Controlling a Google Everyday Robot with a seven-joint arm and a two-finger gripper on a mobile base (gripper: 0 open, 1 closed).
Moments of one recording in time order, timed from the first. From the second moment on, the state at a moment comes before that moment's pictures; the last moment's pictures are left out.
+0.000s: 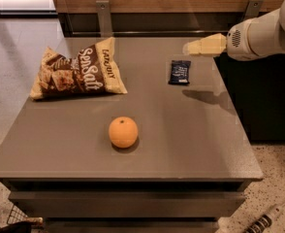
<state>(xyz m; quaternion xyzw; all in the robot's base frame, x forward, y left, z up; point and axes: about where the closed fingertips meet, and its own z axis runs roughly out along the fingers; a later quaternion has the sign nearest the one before) 0.647 -0.207 0.917 -0.07 0.90 0.16 0.39</state>
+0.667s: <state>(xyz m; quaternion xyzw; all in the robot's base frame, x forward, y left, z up) 0.655 -0.150 0.875 -0.11 0.92 0.10 0.36</state>
